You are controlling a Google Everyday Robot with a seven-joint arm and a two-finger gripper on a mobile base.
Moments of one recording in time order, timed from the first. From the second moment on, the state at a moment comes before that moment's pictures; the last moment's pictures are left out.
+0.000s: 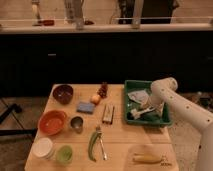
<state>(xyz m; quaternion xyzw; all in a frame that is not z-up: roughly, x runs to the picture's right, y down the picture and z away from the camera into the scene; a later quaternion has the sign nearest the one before) 0.305 0.146 0.921 -0.26 -0.16 -0.48 0.82</state>
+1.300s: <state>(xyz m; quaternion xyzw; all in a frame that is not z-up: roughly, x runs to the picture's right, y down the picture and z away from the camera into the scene) 0.306 0.144 0.921 -0.26 -0.17 -0.48 0.82</state>
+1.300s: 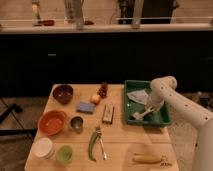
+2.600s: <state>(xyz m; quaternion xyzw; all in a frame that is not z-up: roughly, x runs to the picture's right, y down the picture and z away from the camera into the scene) 0.289 0.108 0.884 -0.22 -0.13 -0.48 0.84</state>
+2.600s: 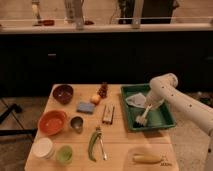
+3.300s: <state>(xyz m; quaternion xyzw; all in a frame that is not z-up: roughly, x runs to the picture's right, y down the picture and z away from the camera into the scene) 0.287 0.058 0.846 -0.17 -0.09 -0.47 0.86</state>
